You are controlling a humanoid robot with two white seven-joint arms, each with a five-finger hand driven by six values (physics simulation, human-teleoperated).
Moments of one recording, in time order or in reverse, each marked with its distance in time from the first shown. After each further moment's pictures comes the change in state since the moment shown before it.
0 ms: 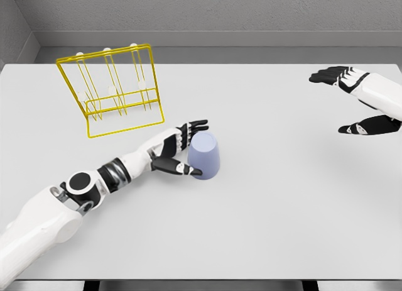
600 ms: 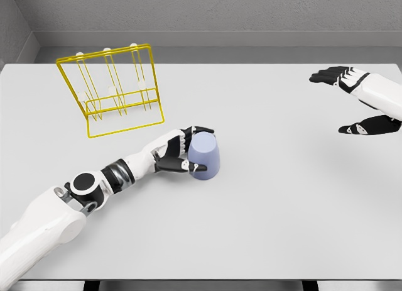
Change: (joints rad) left arm 0.000 -0.014 0.000 0.002 -0.008 0.007 -0.001; right arm 0.000 0.000 0.000 0.004 0.000 0.000 0.000
